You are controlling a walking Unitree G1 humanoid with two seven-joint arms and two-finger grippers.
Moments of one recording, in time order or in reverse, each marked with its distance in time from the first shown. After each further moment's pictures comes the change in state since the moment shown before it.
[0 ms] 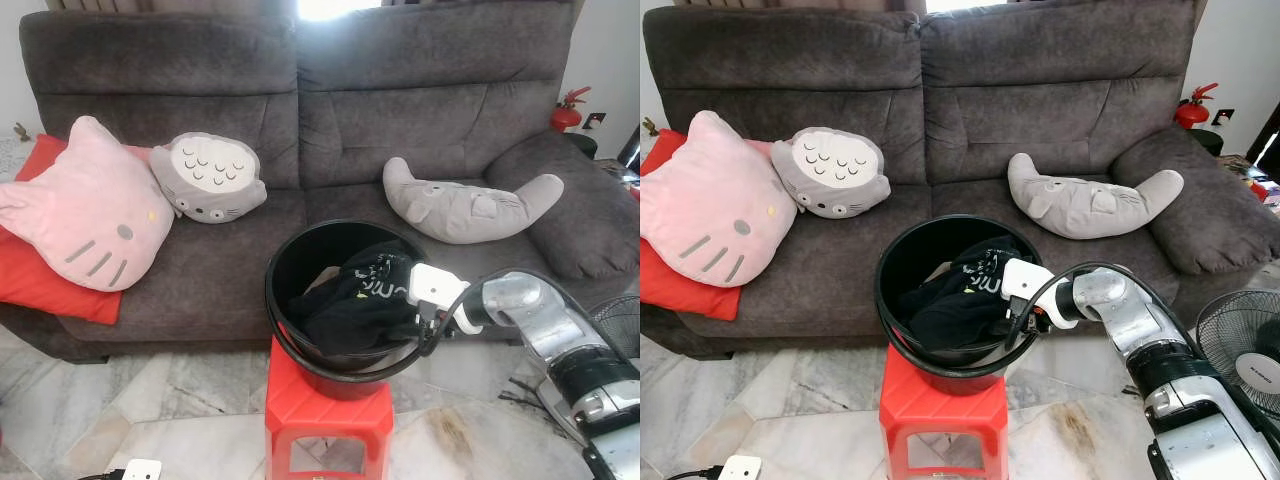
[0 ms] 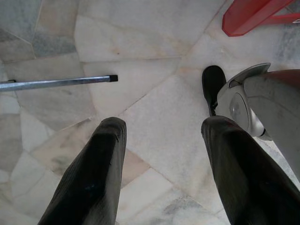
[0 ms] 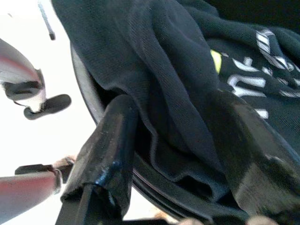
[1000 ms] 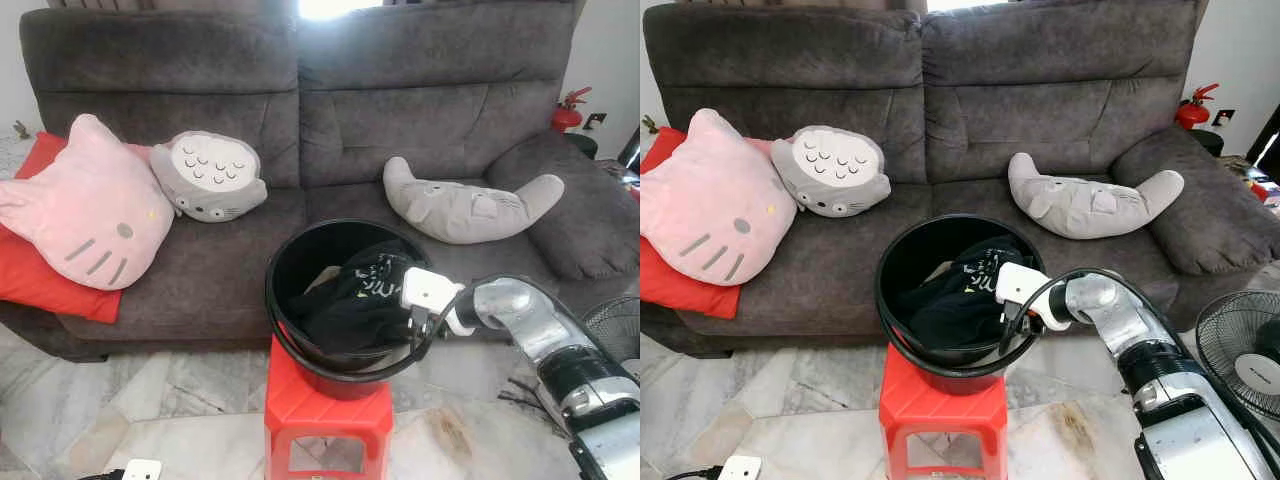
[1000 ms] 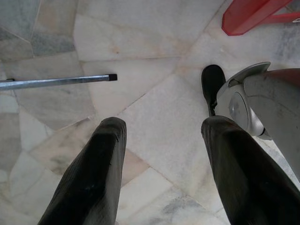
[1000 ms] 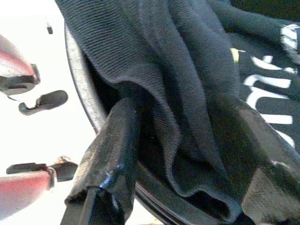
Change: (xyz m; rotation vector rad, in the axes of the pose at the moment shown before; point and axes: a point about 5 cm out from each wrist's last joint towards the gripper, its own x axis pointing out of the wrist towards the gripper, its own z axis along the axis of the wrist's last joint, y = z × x) left arm 0.000 0.000 0.000 -0.002 0.000 0.002; right arm 0.014 0.003 -0.008 -0.032 0.026 -0.036
